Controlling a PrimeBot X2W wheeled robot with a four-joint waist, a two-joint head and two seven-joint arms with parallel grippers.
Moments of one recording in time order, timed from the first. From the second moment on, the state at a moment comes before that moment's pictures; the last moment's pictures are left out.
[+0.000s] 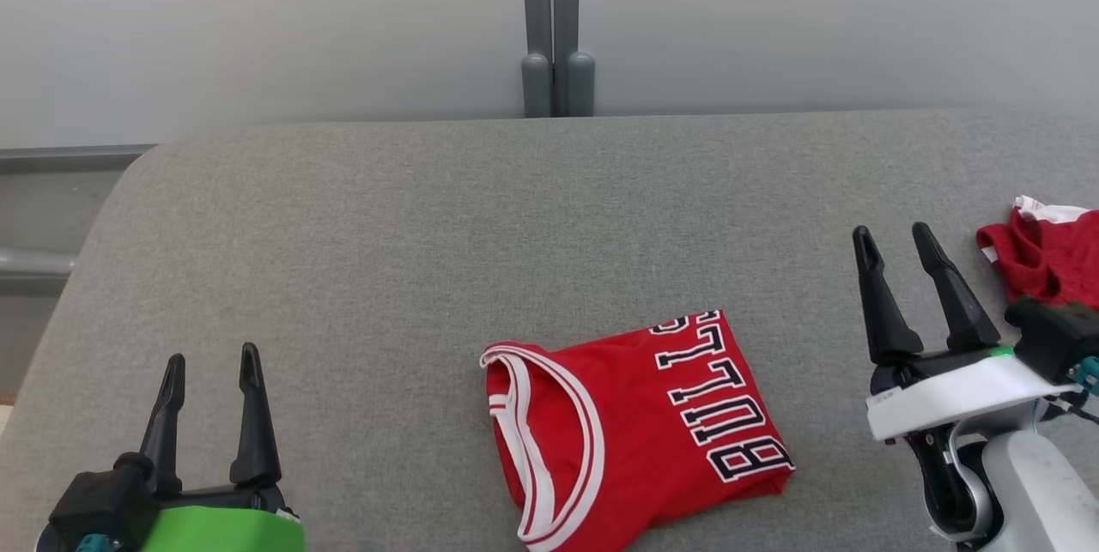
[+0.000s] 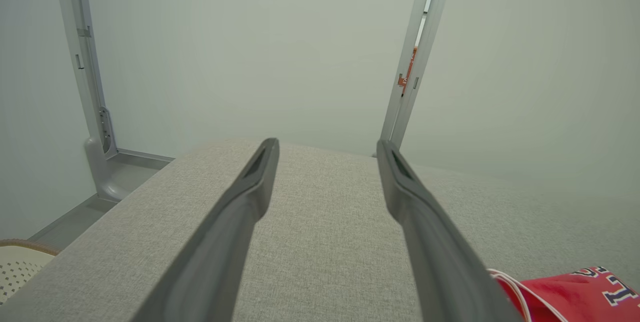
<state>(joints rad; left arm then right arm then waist) 0.08 0.18 -0.06 0.01 -0.41 0.01 -0.26 -0.16 -0.25 0.15 0.12 0.53 0.13 -0.26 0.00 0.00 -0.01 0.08</state>
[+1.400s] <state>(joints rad) 0.04 0.11 -0.07 0.09 -0.32 -0.07 -0.26 -0.37 -0.24 0.39 0.63 0.69 0.13 0.33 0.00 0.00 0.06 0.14</state>
